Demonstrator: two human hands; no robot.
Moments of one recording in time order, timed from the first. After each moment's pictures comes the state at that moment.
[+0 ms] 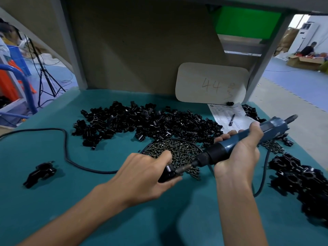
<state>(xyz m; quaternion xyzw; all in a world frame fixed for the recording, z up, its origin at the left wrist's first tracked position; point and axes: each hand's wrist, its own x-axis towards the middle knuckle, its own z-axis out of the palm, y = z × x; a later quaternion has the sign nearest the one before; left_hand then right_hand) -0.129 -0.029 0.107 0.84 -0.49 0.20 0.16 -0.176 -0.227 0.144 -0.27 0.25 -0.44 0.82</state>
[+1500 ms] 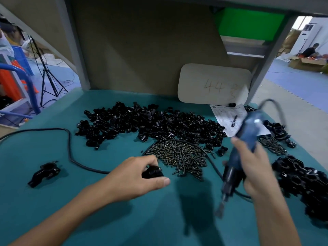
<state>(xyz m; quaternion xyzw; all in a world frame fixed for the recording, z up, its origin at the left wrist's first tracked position) -0.111 0.002 0.094 0.84 -0.36 -0.13 0.39 -0.207 -0.279 0.120 -0.63 0.29 -0.24 0.69</state>
